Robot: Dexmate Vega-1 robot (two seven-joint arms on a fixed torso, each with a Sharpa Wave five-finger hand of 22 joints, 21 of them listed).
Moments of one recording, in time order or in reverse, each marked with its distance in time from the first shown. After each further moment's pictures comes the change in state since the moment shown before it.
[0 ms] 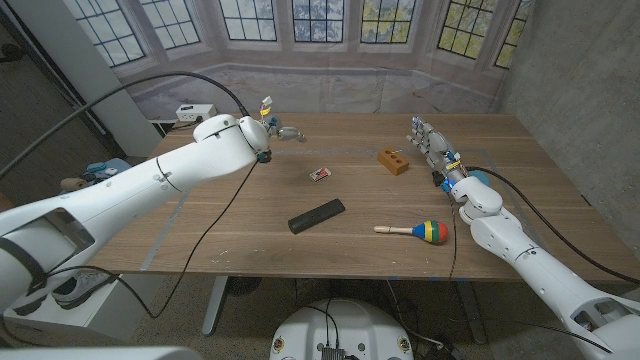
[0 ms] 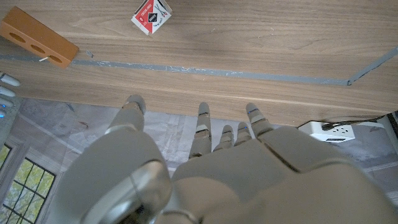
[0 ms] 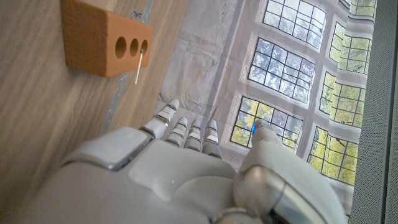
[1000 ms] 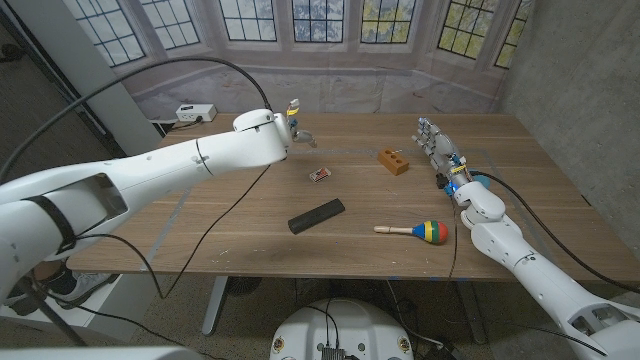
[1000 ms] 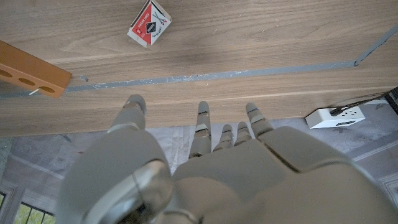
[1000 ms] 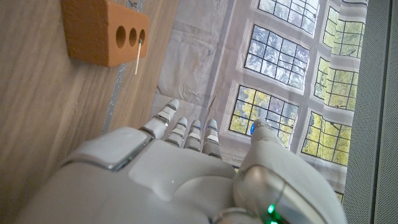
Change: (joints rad) left arm -0.232 -0.104 0.286 0.128 0.037 0.083 -0.033; left_hand 0.025 0.025 -0.047 -0.001 0.010 0.020 0.002 0.000 0.000 0.018 0.003 0.000 0.000 0.008 0.000 0.000 0.000 0.000 0.000 0.007 0.000; right arm -0.023 0.020 0.026 0.028 0.033 0.059 0.016; right_hand 0.004 0.004 0.003 -0.003 0.000 0.011 0.000 0.007 0.000 0.000 0.000 0.000 0.000 0.000 0.000 0.000 0.000 0.000 0.000 0.000 0.000
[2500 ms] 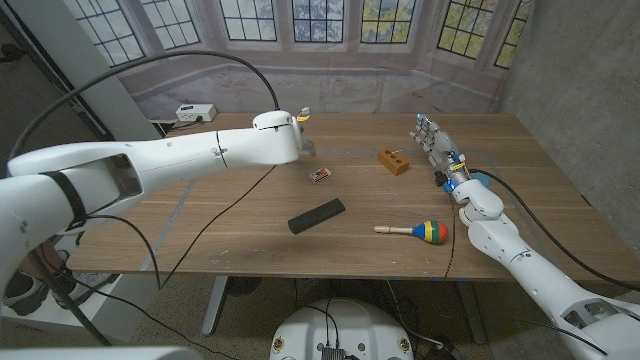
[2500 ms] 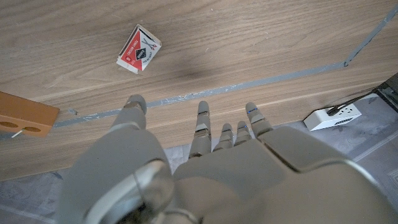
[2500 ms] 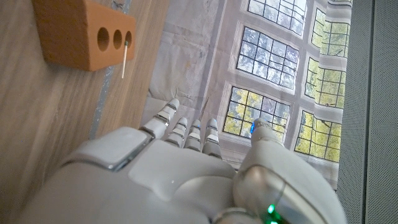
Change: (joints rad) left arm -0.141 -0.060 0.189 0.113 -0.020 0.023 -0.050; left_hand 0.014 0.014 -0.029 0.004 0.011 0.003 0.000 0.000 0.000 0.010 0.000 0.000 0.000 0.011 0.000 0.000 0.005 0.000 0.000 0.008 0.004; right arm 0.030 0.031 -0.002 0.051 0.018 0.043 0.054; right_hand 0.000 0.000 0.008 -0.008 0.000 0.015 0.000 0.000 0.000 0.000 0.000 0.000 0.000 0.000 0.000 0.000 0.000 0.011 0.004 0.000 0.000
